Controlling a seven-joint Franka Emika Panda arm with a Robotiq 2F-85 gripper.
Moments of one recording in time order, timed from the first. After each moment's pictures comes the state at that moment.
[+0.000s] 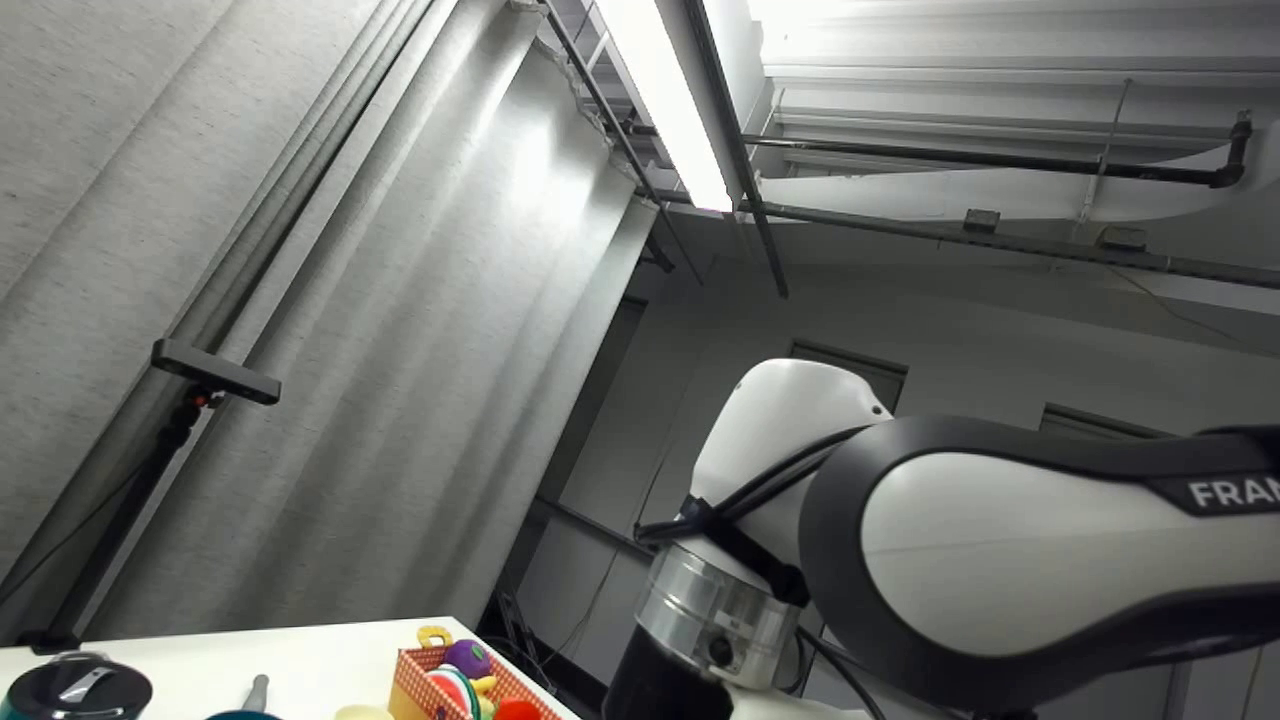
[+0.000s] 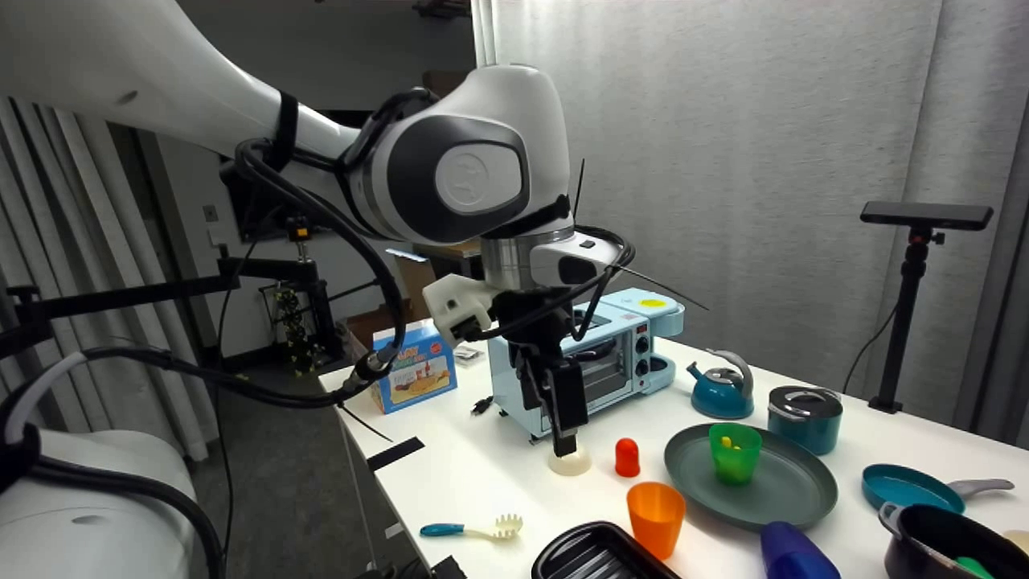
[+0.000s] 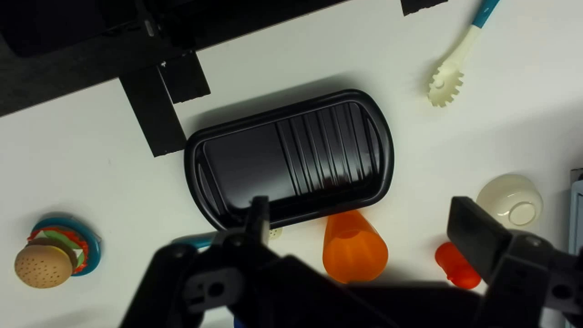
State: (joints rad) arm -0.03 -0.64 0.15 -2.69 0.08 2.11 0.35
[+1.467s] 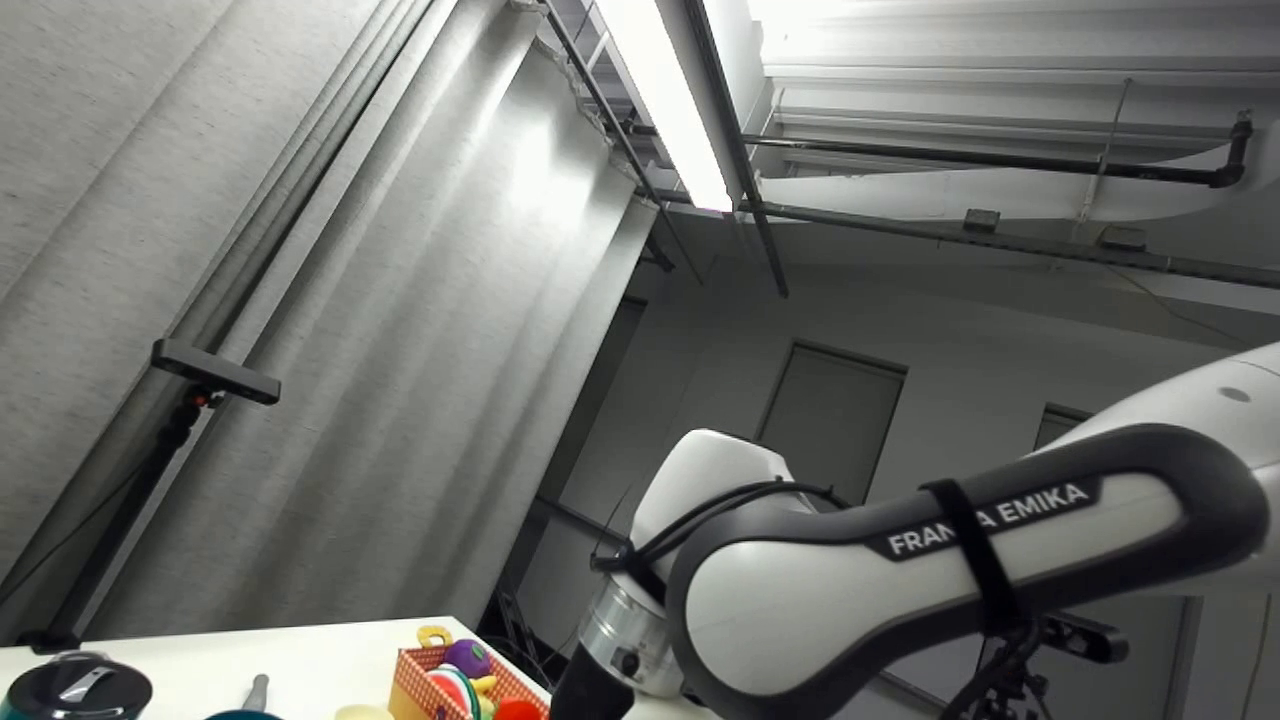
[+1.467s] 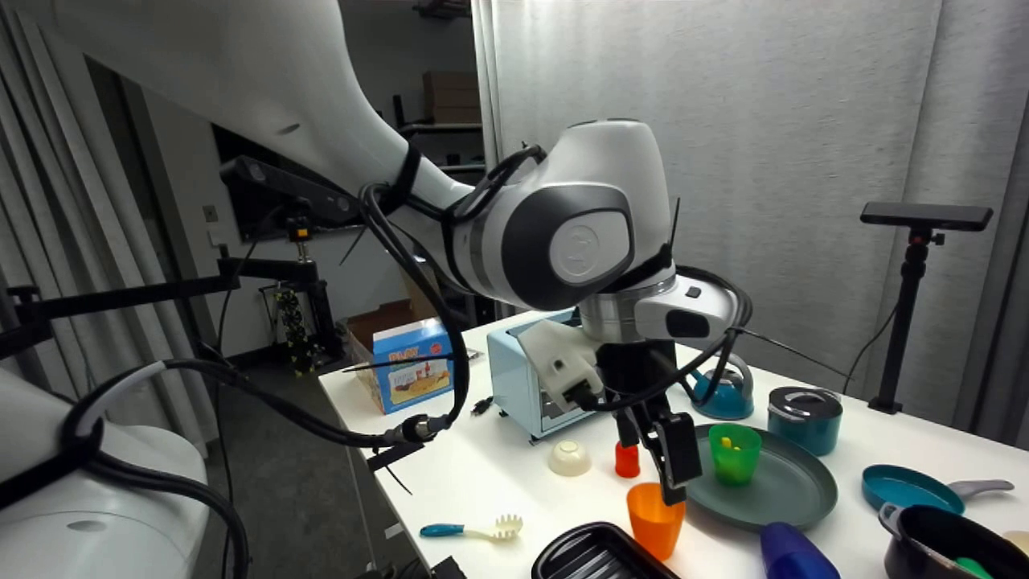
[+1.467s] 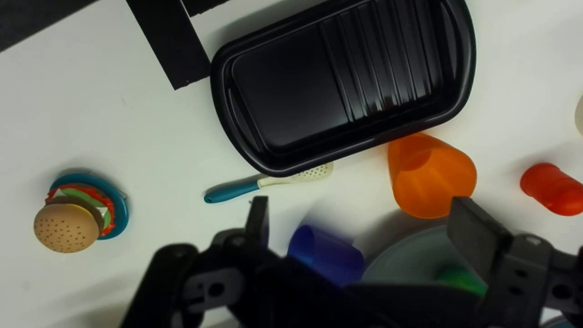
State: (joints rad) arm -0.15 -0.37 0.09 -2.64 -0.04 2.40 0.36
